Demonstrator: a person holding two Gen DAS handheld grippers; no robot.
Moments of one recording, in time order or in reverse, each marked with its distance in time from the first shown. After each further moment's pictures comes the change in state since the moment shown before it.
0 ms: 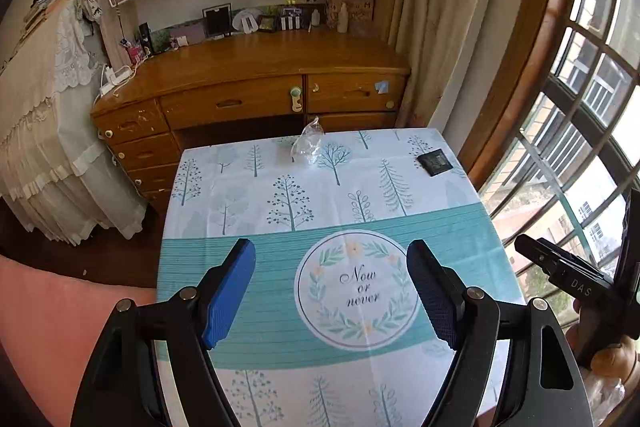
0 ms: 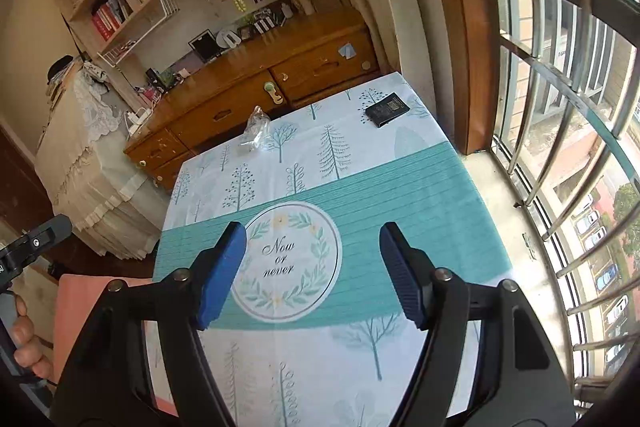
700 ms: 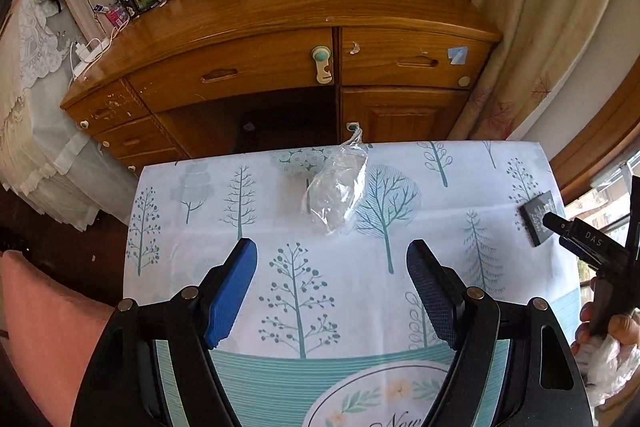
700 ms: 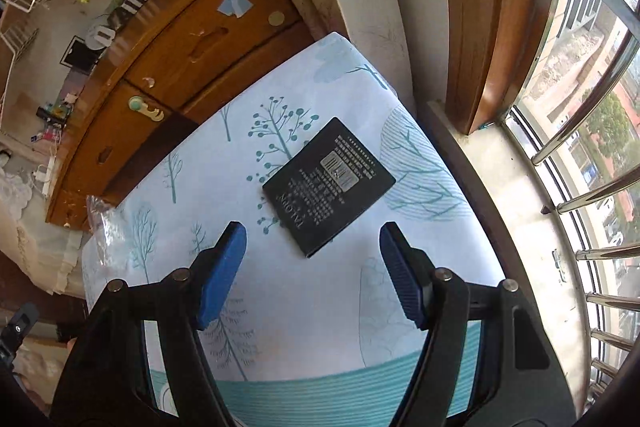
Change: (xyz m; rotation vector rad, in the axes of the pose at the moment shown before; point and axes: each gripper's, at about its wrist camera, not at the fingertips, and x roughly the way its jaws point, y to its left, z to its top) left arm 0.317 0.028 0.147 -0.056 0.195 0.132; right arm 0.367 -0.132 0.178 0.270 0.215 -0.149
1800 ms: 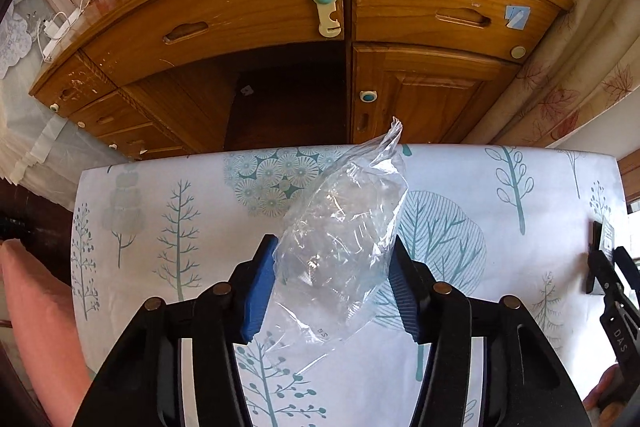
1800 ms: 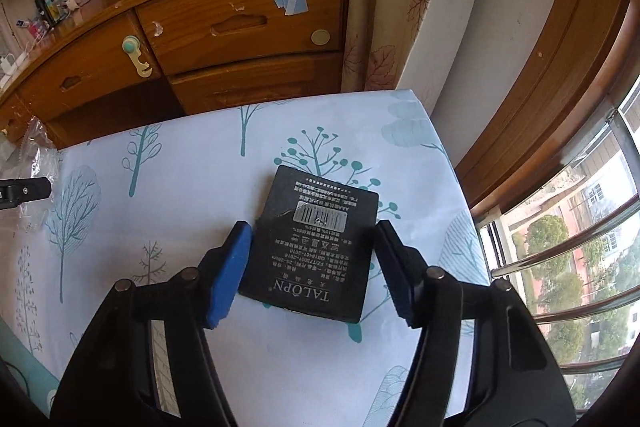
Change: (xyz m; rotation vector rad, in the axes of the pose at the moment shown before) left arm 0.159 -0.010 0.045 -0.012 0.143 0.036; right arm 0.040 0.071 -0.021 -0.422 -0.160 -0.191
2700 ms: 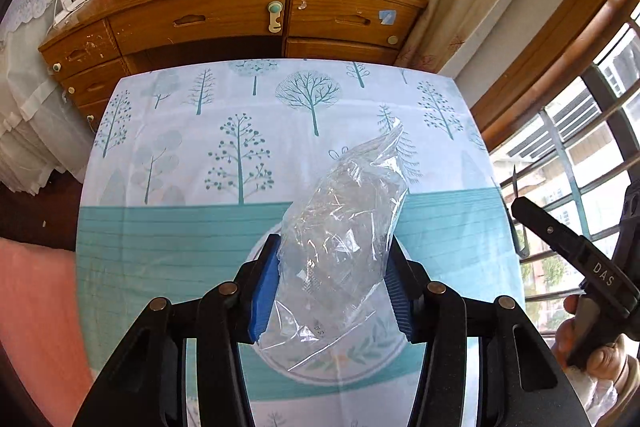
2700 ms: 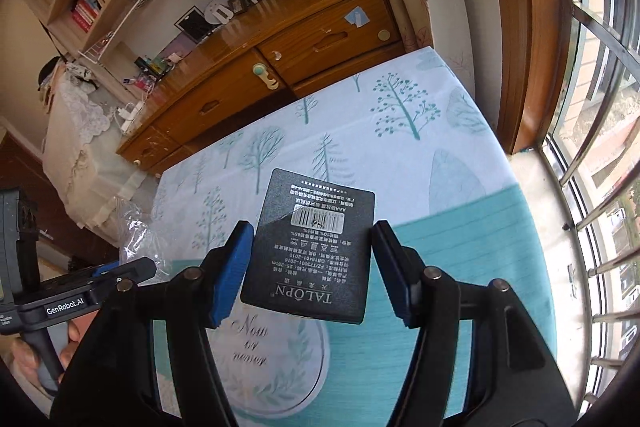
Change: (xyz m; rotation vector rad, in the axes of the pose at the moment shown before) left arm -0.235 0.016 -0.270 0.007 -0.123 -0.295; right arm -0.250 -0.017 -0.150 0.186 -0.033 0.441
